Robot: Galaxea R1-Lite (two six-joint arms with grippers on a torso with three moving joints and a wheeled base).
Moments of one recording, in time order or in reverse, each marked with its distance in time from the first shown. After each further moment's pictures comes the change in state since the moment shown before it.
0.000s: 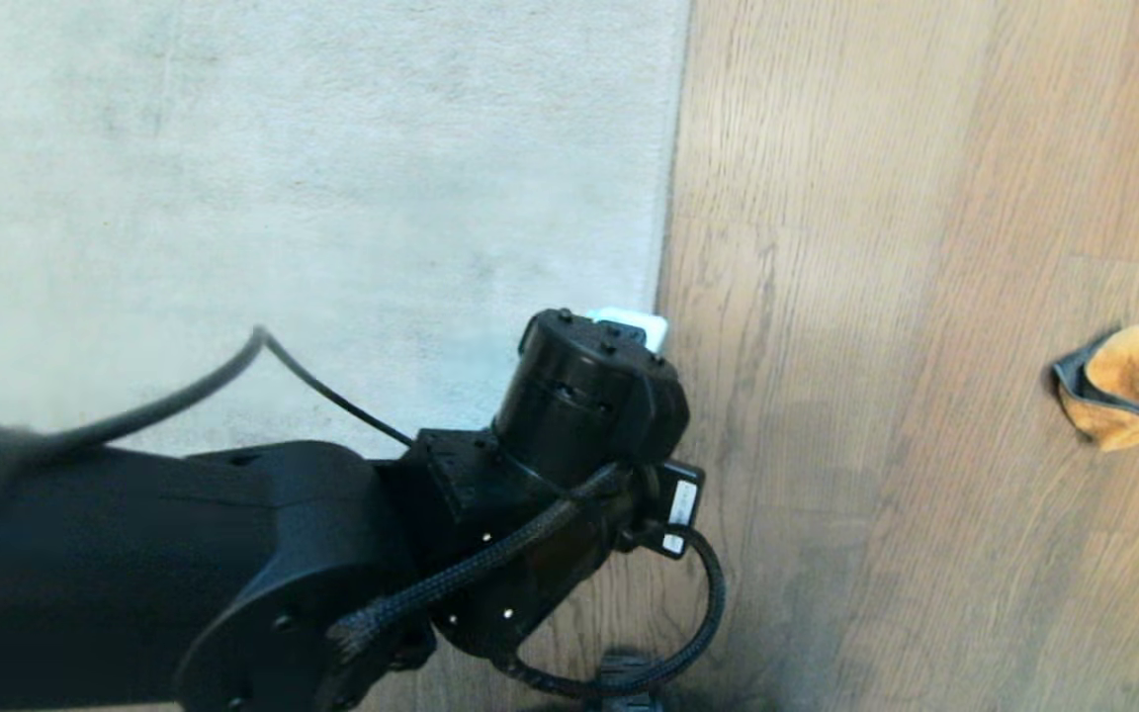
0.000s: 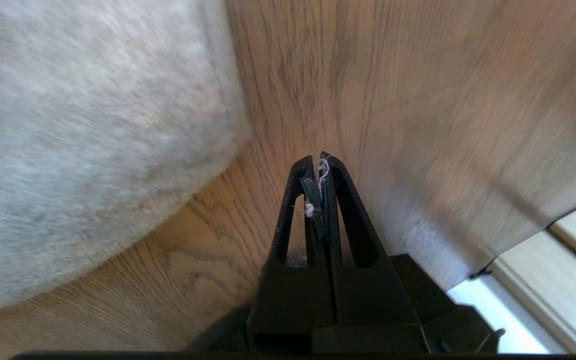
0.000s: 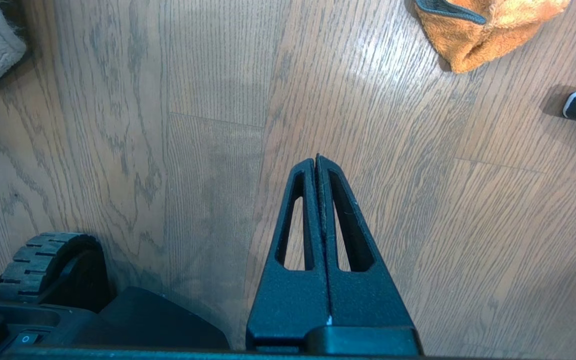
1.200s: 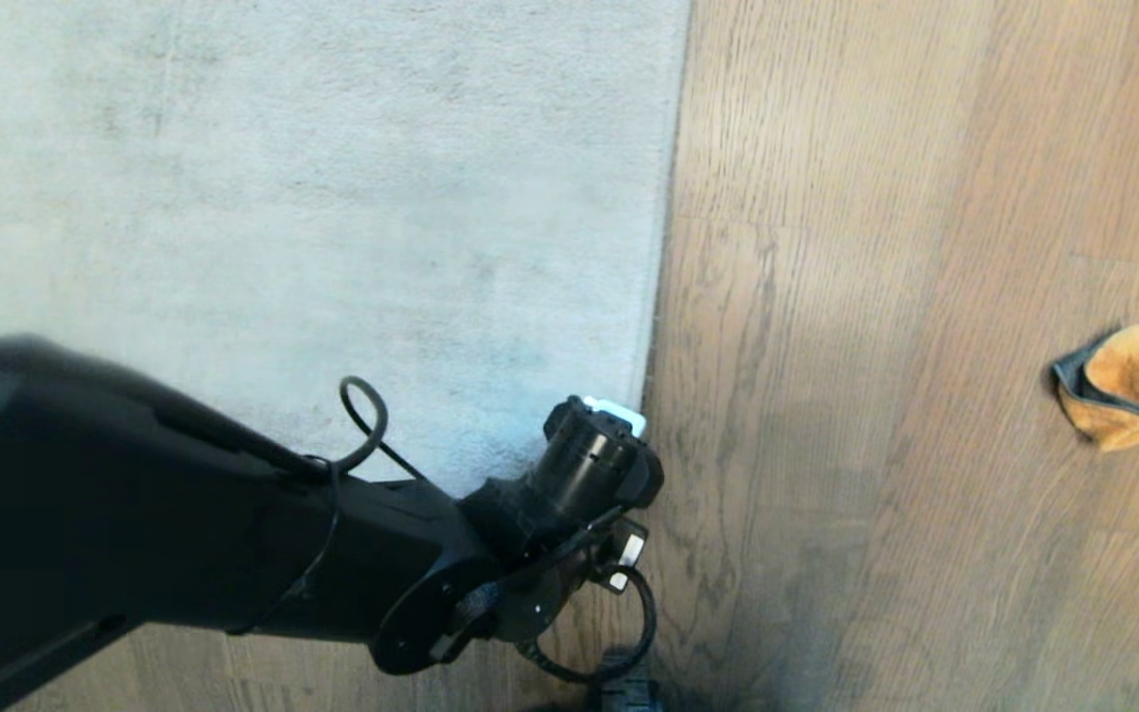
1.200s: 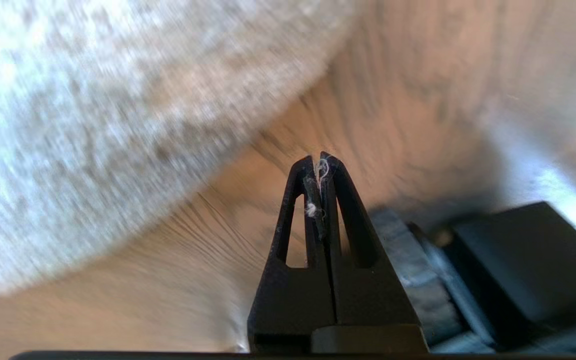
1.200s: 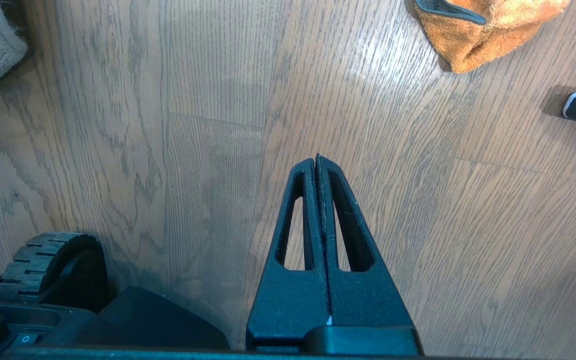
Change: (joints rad) left arm 0.124 0.194 0.073 -0.034 0.010 0.127; right arm 0.000 0.000 0.000 0.000 0.000 0.000
